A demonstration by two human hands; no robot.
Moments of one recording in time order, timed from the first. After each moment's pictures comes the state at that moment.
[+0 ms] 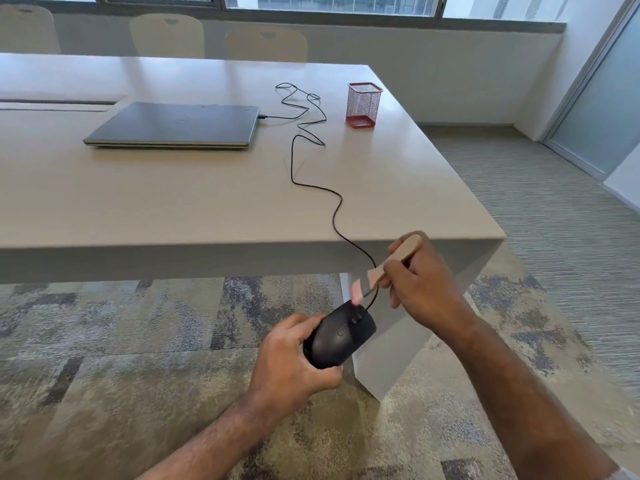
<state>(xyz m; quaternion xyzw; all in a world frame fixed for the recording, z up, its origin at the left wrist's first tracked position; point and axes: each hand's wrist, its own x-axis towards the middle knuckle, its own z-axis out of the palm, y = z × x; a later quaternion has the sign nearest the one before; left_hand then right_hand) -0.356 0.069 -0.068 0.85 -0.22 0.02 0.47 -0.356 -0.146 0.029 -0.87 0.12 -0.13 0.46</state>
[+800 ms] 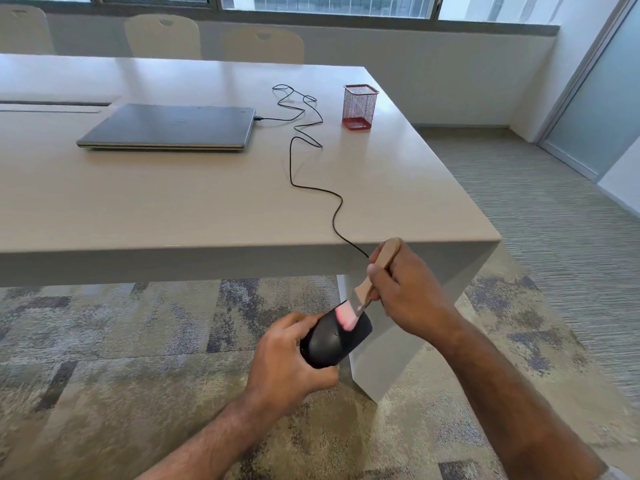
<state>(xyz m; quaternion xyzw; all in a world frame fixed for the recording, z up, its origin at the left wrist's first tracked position) -0.350 0.065 -0.062 0.86 -0.23 0.02 0.45 -0.352 -0.139 0.026 -0.91 0.07 -0.11 0.40</state>
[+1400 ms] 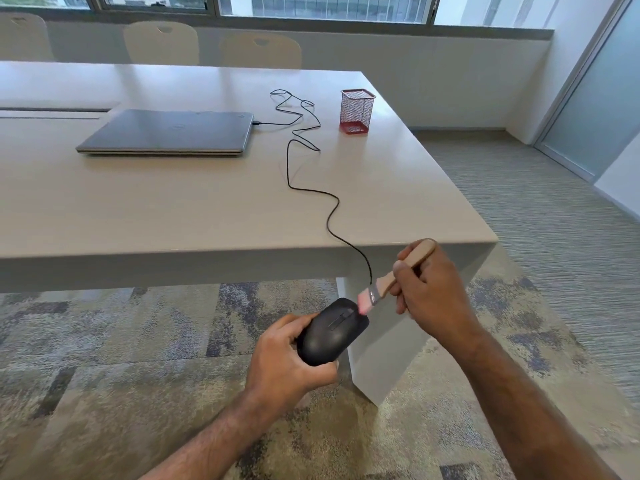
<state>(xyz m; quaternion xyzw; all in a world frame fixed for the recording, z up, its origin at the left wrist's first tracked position) -0.349 0.065 -0.060 0.84 -0.20 0.01 0.50 -0.363 -0.160 0.021 -0.84 0.13 -0.19 0.50</state>
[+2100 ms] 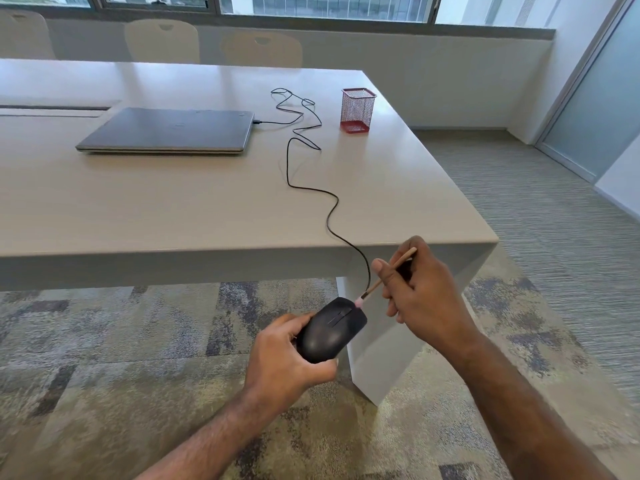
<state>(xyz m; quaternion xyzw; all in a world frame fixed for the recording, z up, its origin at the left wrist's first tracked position) -0.345 0.065 -0.064 0.85 -0.18 0.01 0.48 -0.368 -0.149 0.028 -0.87 0.08 -0.18 0.46</state>
